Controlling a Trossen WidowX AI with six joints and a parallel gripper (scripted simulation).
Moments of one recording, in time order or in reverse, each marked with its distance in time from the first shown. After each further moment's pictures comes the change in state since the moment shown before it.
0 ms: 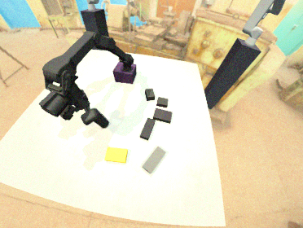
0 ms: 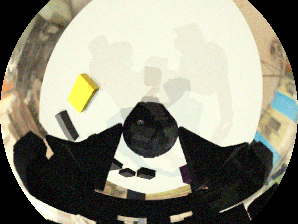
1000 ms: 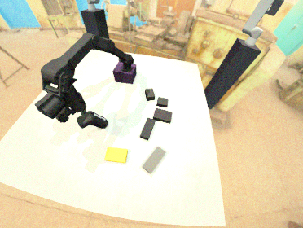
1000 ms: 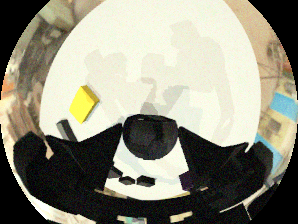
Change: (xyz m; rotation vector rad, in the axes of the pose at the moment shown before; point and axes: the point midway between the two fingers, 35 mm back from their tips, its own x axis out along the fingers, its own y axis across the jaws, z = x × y) arm 0.003 0.000 0.023 -0.001 -0.077 0.002
